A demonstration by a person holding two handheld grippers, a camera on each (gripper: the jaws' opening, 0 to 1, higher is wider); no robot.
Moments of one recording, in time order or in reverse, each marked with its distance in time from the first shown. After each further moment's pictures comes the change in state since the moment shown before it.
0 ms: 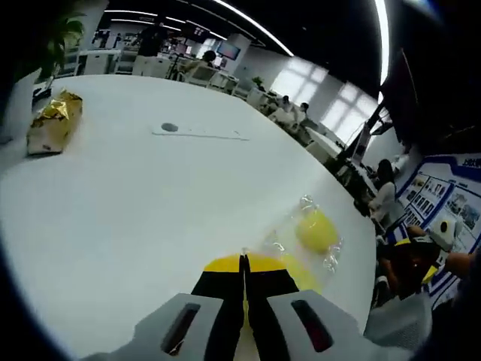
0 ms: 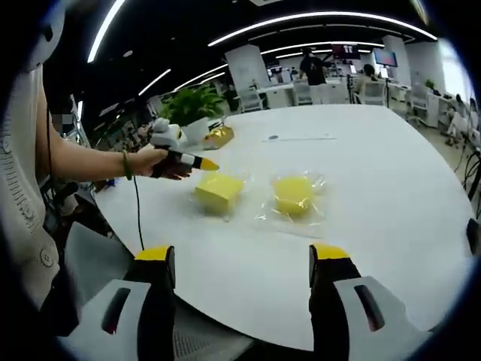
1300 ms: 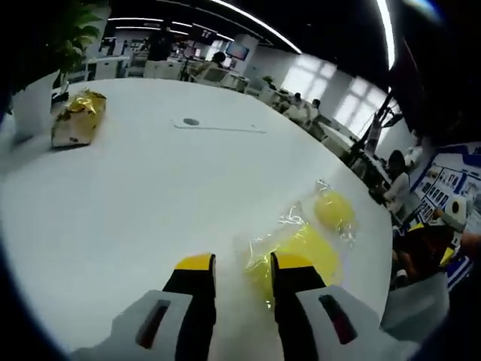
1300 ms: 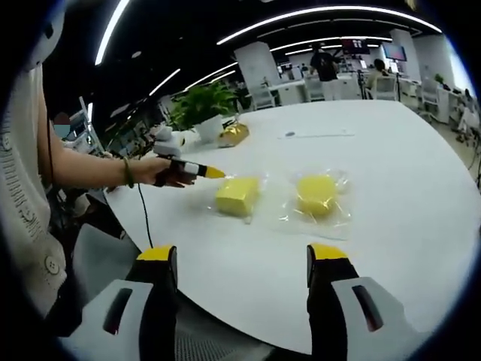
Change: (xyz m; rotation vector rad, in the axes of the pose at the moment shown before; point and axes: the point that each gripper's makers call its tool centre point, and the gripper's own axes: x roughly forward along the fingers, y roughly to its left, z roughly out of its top) left arm -0.040 0.011 -0.025 0.123 0.000 0.141; right arm 0.015 0.025 0.005 0.003 -0.002 0.085
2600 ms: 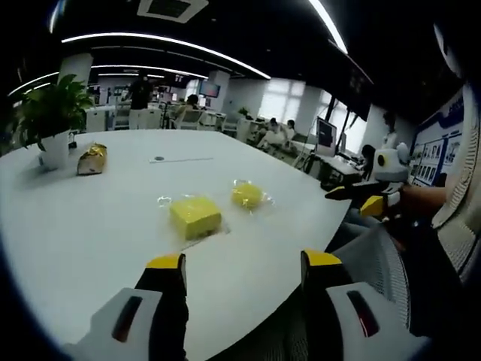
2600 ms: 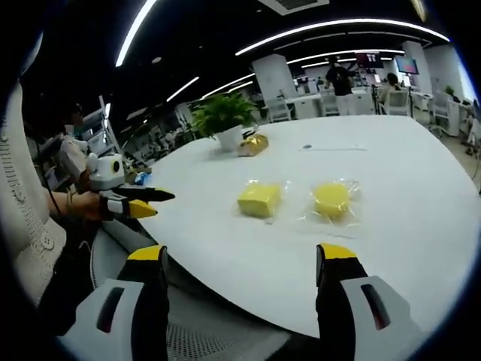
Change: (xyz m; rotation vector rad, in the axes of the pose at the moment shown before) left arm -0.156 -0.132 -0.076 0.135 -0.206 -0.055; right arm -0.031 0.031 -0.010 -0.052 -0.068 0.068
